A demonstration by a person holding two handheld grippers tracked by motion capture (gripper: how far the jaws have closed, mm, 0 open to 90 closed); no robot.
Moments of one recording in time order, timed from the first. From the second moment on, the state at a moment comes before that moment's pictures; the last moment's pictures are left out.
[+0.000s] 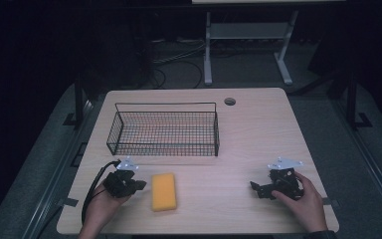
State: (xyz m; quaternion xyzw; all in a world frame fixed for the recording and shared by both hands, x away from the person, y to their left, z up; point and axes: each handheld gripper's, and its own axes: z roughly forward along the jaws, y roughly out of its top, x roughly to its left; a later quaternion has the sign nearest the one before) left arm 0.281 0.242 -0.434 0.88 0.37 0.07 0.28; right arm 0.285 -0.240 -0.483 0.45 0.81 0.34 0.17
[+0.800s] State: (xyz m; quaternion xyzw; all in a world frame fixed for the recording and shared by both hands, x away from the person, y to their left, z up) left arm 0.291 0.221 -0.435 0.89 0.35 0.06 0.28; right arm 0.285 -0.240 -0.483 0.45 0.81 0.34 0.17
